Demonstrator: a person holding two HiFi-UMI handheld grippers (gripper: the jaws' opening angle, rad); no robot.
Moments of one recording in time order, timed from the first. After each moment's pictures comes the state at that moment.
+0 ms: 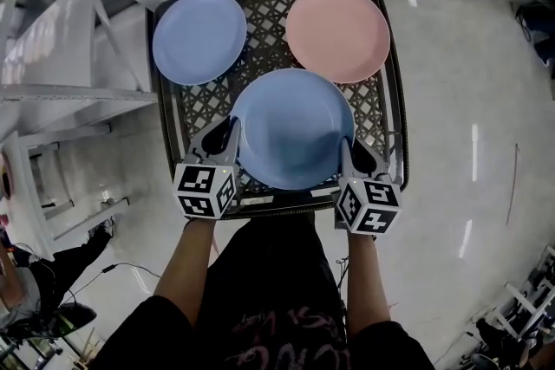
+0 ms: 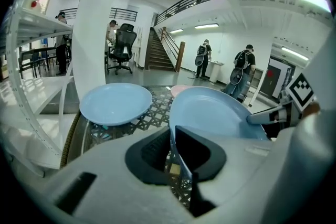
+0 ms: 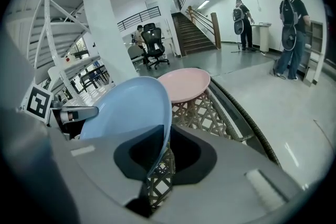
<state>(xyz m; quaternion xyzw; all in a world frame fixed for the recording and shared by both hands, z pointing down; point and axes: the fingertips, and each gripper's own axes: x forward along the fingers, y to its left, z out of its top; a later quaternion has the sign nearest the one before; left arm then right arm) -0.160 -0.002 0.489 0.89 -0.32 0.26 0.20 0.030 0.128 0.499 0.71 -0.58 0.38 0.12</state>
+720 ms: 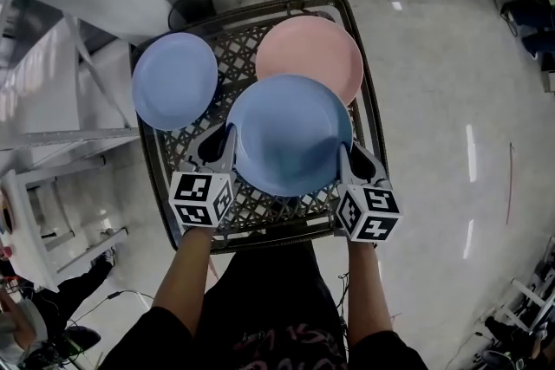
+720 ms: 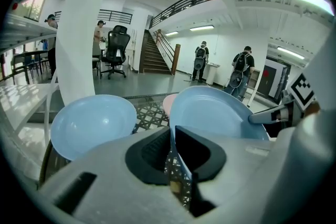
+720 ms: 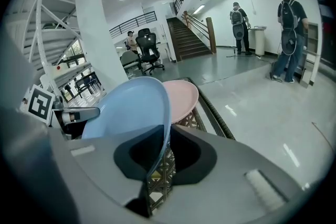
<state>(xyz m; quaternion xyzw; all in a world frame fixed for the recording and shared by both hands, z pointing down) -0.079 -0.050 0.476 0.90 -0.30 0.24 0.19 0.104 0.091 0.483 0.73 -0.57 0.37 0.10</state>
